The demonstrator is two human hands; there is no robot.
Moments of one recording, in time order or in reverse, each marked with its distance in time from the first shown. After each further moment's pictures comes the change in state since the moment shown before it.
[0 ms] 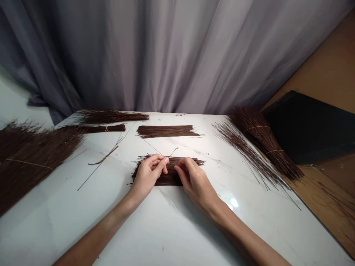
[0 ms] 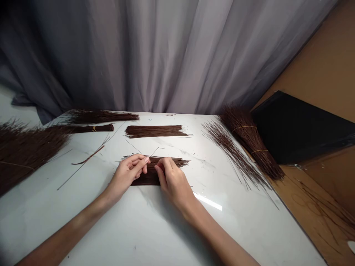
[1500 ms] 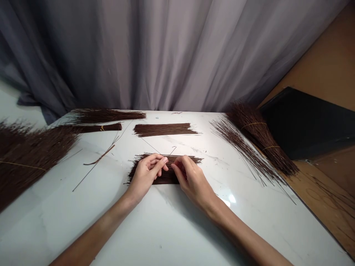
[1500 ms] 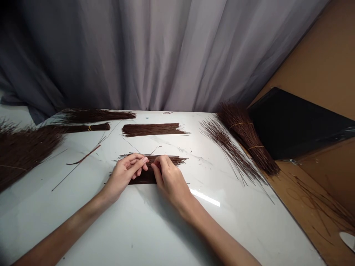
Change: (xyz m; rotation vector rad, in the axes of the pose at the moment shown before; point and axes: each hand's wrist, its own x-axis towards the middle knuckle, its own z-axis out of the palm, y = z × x) left_hand -0.002 0.002 0.001 0.000 -0.011 -0.002; right_hand 0.001 -0.003 0.001 0.016 0.007 -0.001
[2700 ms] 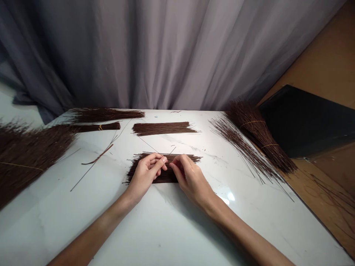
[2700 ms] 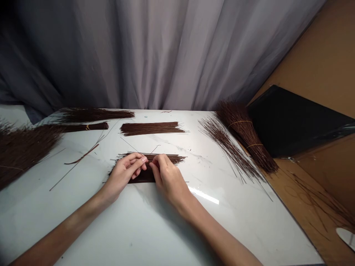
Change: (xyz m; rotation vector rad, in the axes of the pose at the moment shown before) left_hand -0.001 -0.002 0.004 -0.046 -0.010 -0.059; right_hand 0.000 -0.001 -0.001 -0.003 -0.020 0.015
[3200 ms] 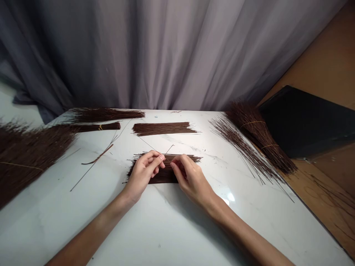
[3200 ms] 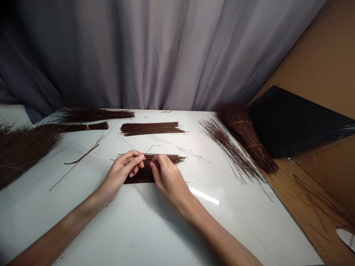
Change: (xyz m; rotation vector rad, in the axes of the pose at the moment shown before) left_hand 0.001 0.005 -0.003 -0.040 0.021 0.008; right_hand 0.001 -0.002 -0.003 0.066 0.000 -0.012
